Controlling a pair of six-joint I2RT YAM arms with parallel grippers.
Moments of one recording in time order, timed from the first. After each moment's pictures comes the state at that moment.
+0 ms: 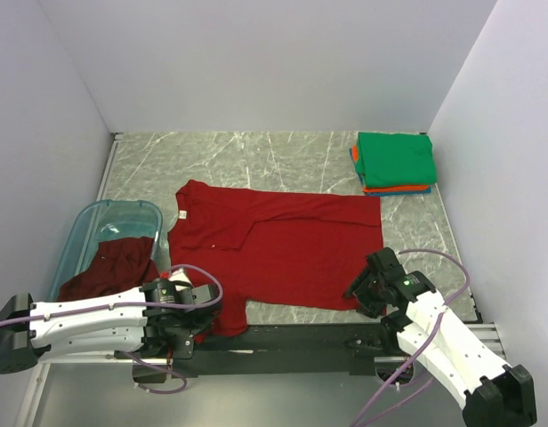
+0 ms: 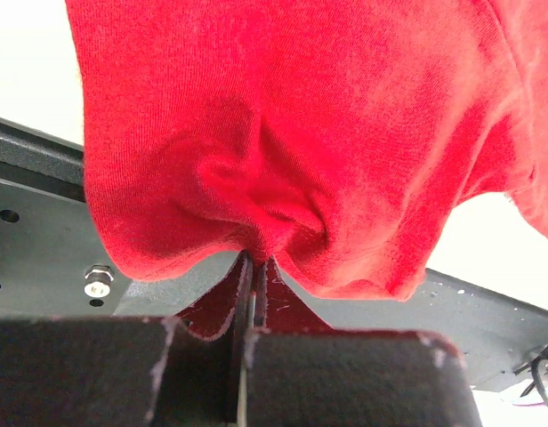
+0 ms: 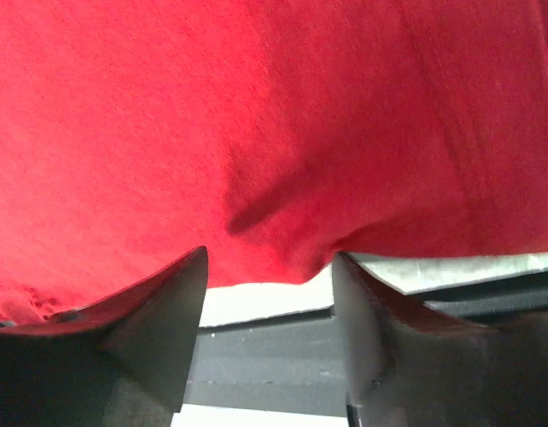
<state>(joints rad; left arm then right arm) -1.25 0.82 0.47 -1.02 -0.21 -1.84 0.38 0.69 0.34 -0.89 -0.05 1.14</state>
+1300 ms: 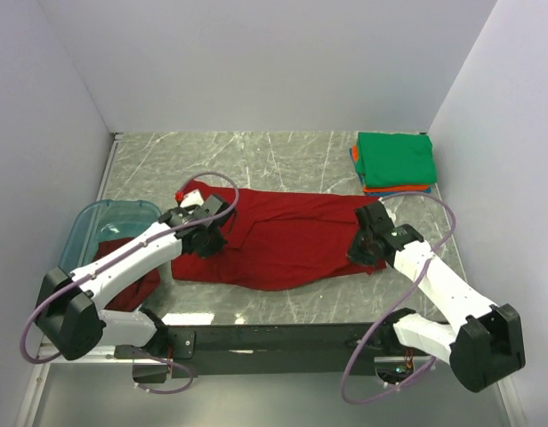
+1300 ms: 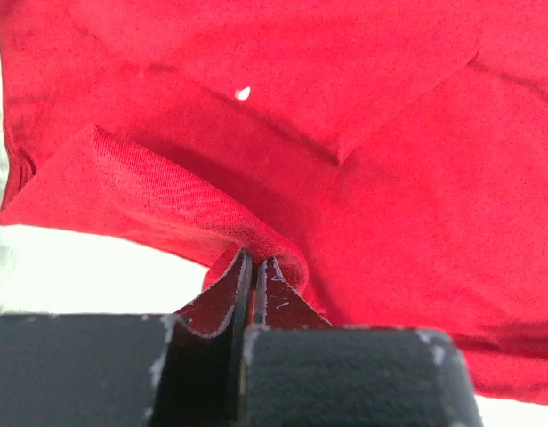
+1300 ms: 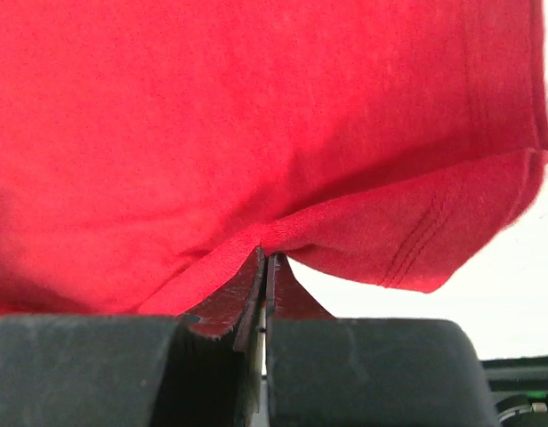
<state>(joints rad) -0.70 1.28 0.98 -0.90 -0.37 -1.14 0.37 1.07 0.72 -0.77 0.10 0.81</state>
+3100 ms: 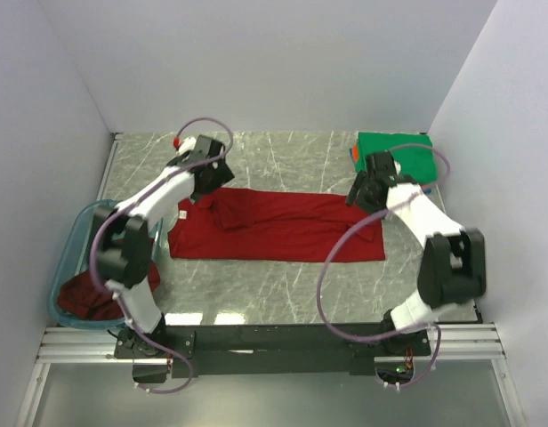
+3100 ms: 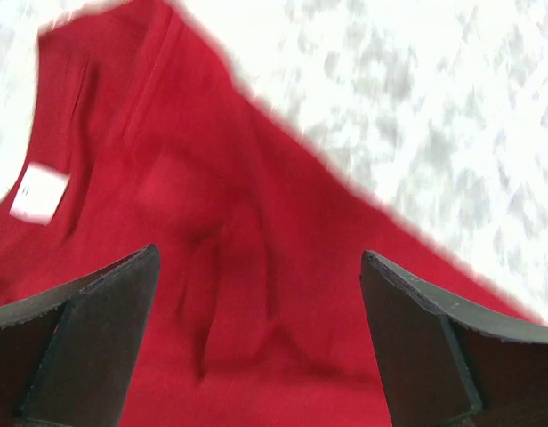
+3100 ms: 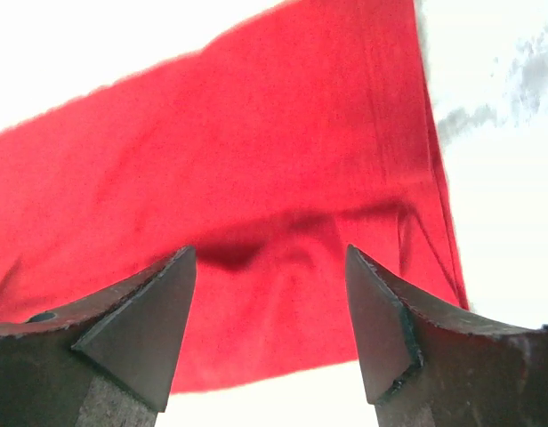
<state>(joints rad) -0.35 1.84 1.46 -0.58 -0.36 -0.88 0.13 1.63 1.17 -0.60 0.15 0.56</state>
